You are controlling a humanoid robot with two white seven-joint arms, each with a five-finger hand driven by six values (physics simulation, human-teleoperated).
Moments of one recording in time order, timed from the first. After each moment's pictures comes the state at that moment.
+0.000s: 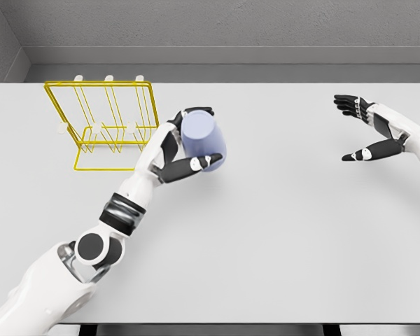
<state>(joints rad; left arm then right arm) -0.28 0.41 -0.75 -1.76 0.45 -0.19 0.27 -0.44 -0.73 0.36 -1.14 -0.40 -0.31 0.61</state>
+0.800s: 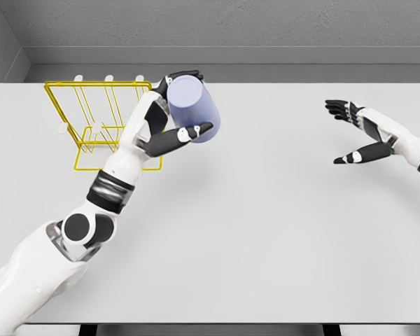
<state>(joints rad) -0.38 0.45 -0.75 -1.76 0.51 -0.29 0.28 -0.45 -0.68 0.36 -1.11 -0.35 -0.30 0.61</state>
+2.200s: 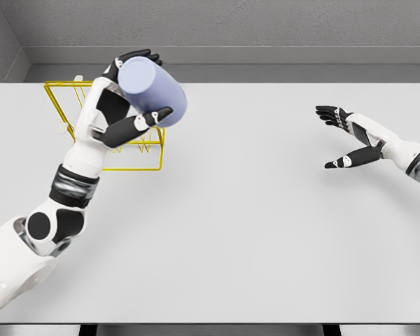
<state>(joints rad) -0.39 0.60 -0.74 -1.76 0.60 -0.52 0.28 -0.45 -0.64 0.36 -1.10 -0.31 -0.29 0.61</state>
